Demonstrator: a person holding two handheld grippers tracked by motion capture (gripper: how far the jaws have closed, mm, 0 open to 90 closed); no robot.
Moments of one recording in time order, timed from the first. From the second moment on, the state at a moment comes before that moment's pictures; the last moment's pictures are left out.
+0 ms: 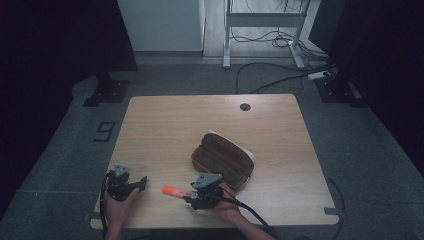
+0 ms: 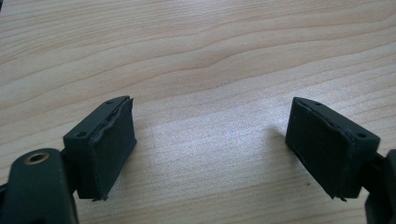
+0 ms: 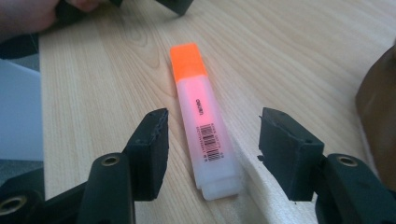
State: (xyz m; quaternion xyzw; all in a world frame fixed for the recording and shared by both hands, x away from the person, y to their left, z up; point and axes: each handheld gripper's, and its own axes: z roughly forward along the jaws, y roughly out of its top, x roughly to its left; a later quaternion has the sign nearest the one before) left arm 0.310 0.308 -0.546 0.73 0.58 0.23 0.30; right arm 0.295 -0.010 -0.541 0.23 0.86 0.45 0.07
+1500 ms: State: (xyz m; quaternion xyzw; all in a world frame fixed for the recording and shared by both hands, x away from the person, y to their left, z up) left arm 0.310 0.308 -0.546 0.73 0.58 0.23 0.30; right arm 0.300 -0.021 -0.532 0.23 0.86 0.45 0.06
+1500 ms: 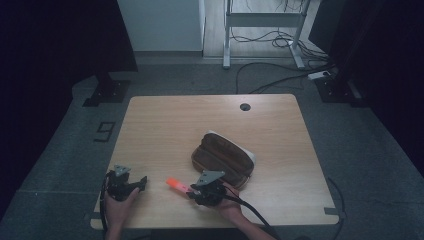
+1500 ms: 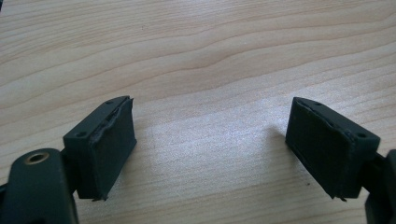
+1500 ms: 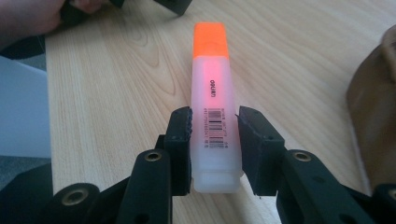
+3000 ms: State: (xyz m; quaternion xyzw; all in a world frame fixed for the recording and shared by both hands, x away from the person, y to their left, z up) left arm 0.310 0.307 -0.546 0.73 0.58 0.23 0.30; right arm 0.305 -0.069 -0.491 0.25 0.82 0.51 0.09
